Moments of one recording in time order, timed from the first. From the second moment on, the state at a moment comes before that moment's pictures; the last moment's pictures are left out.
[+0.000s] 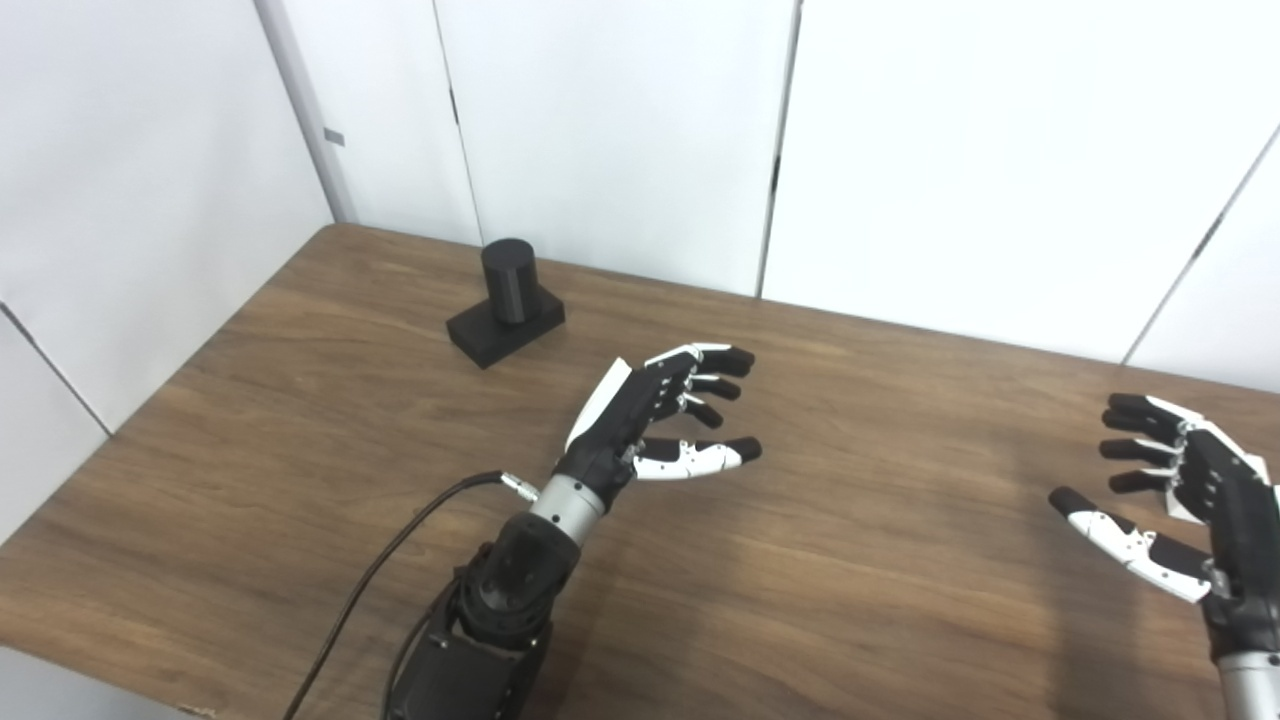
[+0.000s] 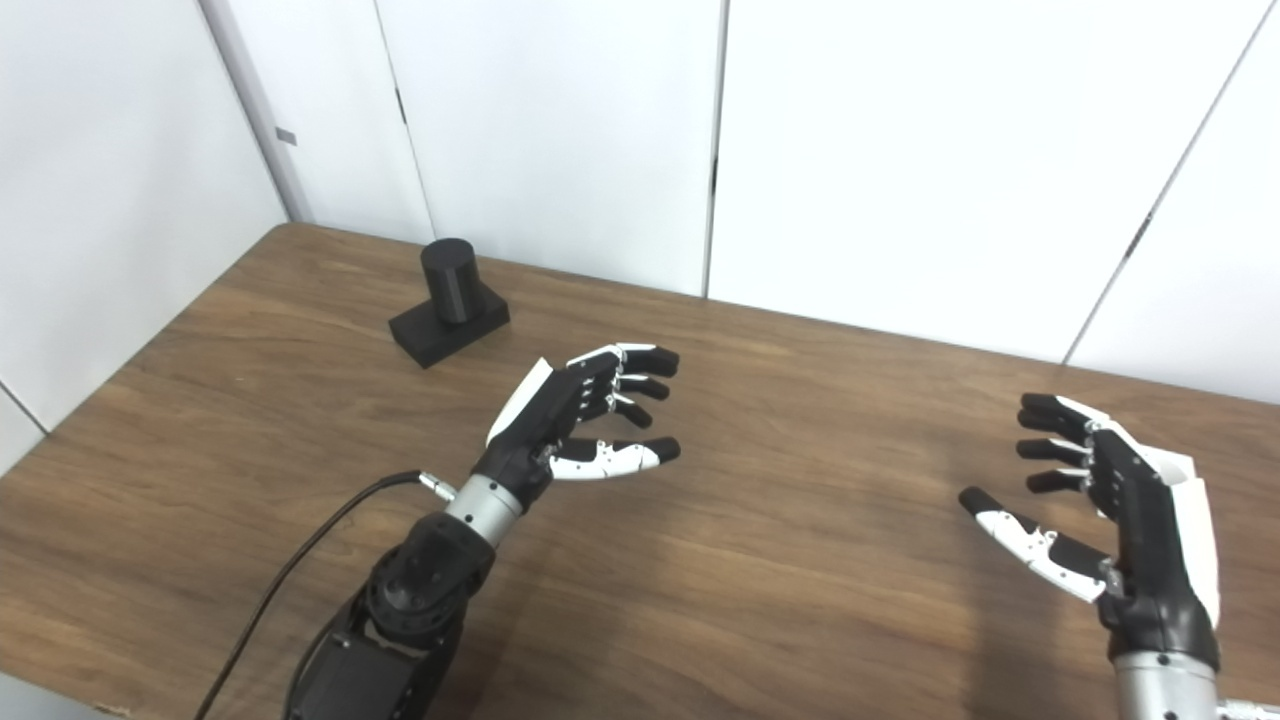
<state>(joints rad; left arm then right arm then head) -0.15 0.10 -0.07 -0.05 0.13 -0.01 -0.13 -0.06 -0.19 -0.05 -0.29 -0.28 0.09 -0.02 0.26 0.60</state>
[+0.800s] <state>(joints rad) -0.26 0.30 -0.01 -0.12 0.32 0.13 -0.12 -0.06 -0.19 -0.05 -0.29 -0.27 0.11 -0.01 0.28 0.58</state>
